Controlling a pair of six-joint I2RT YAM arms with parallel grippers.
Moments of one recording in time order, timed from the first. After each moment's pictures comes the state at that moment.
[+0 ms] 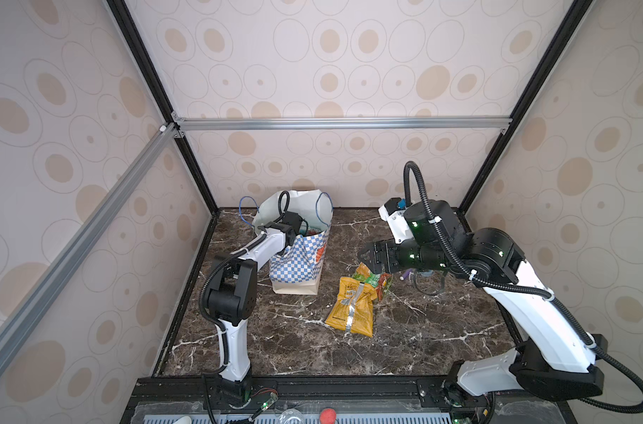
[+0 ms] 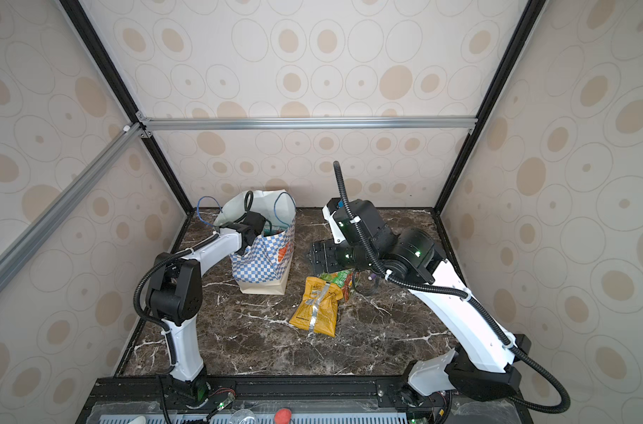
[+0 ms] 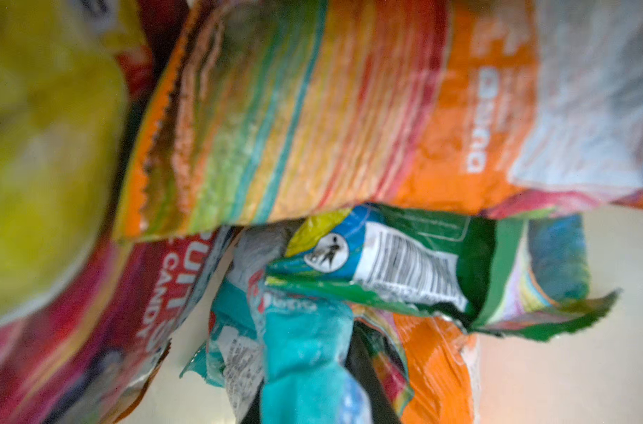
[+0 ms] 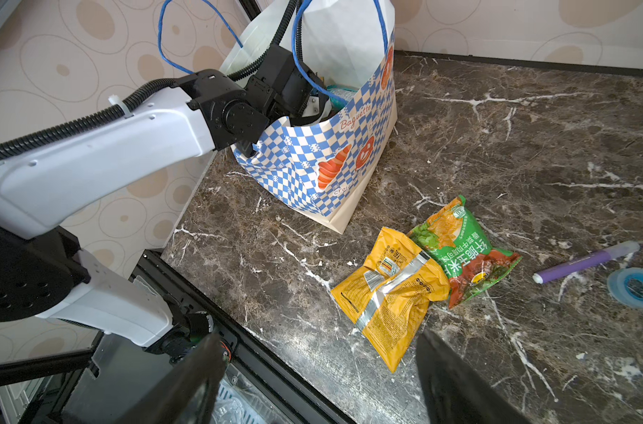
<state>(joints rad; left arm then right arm) -0.30 1.99 1.55 -0.86 -0.03 -0.30 0.88 1.39 1.93 -1.24 0.05 0.52</state>
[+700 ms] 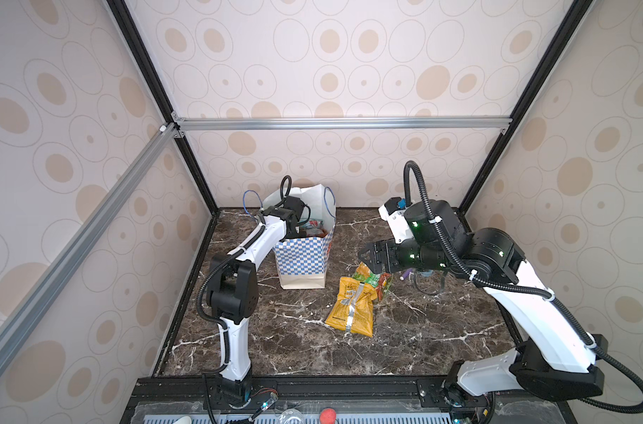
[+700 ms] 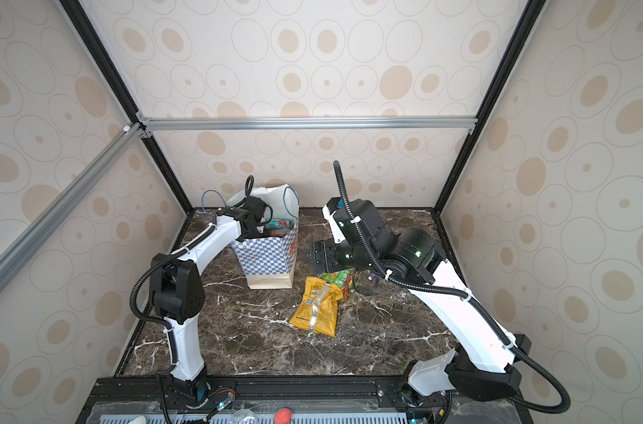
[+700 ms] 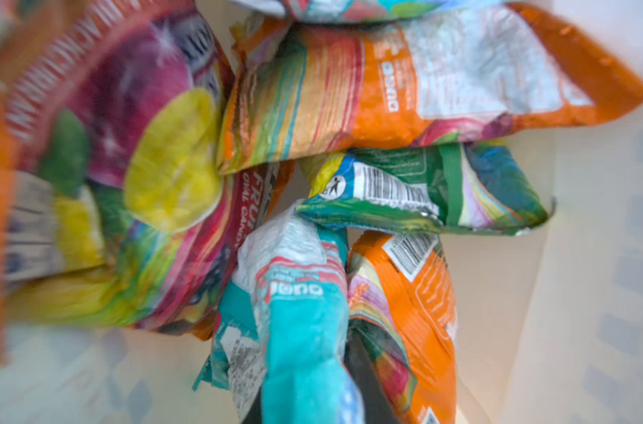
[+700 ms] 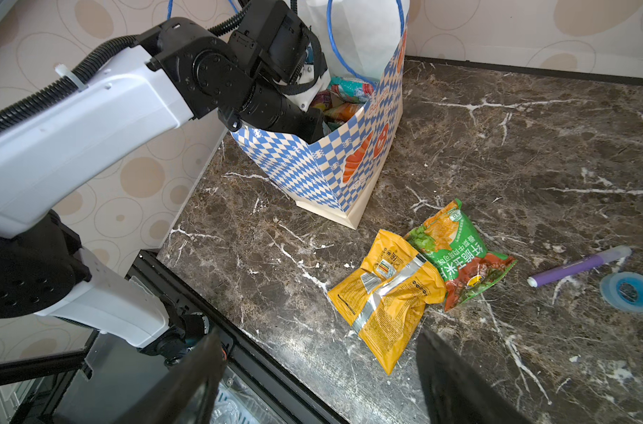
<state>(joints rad) -0.32 2.02 1.82 -1.05 -0.04 -0.29 0.88 1.38 1.93 -1.24 0.06 0.50</state>
